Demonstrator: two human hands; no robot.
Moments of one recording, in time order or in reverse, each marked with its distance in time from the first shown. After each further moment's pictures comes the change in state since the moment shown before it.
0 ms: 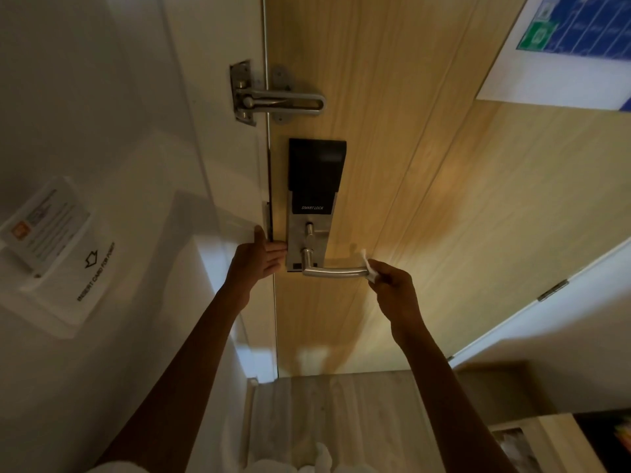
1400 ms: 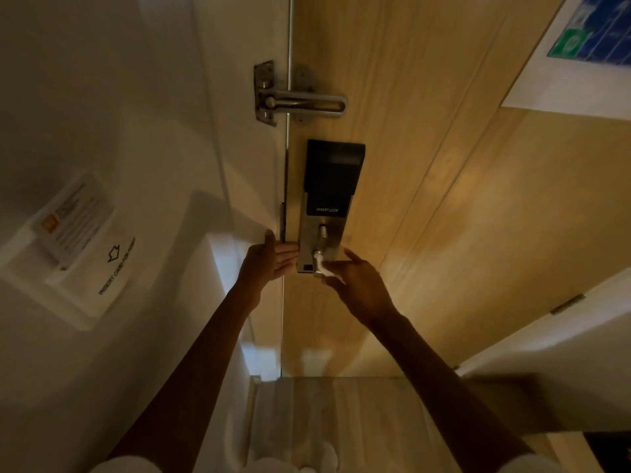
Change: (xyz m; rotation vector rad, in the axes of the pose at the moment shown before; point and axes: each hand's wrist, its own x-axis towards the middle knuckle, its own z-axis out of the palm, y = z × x) left_hand 0.001 -0.006 -0.005 -0.092 -0.064 -0.025; right_hand 0.003 -0.026 0.050 -0.770 -0.323 -0.675
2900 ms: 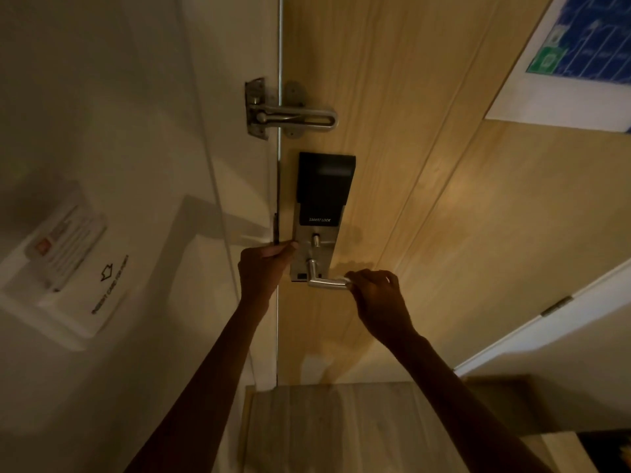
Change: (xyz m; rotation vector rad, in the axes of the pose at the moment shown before) left_hand 0.017 -0.017 0.009 0.082 0.222 0.332; right_hand -0.026 0.040 0.002 -0.276 0.198 0.025
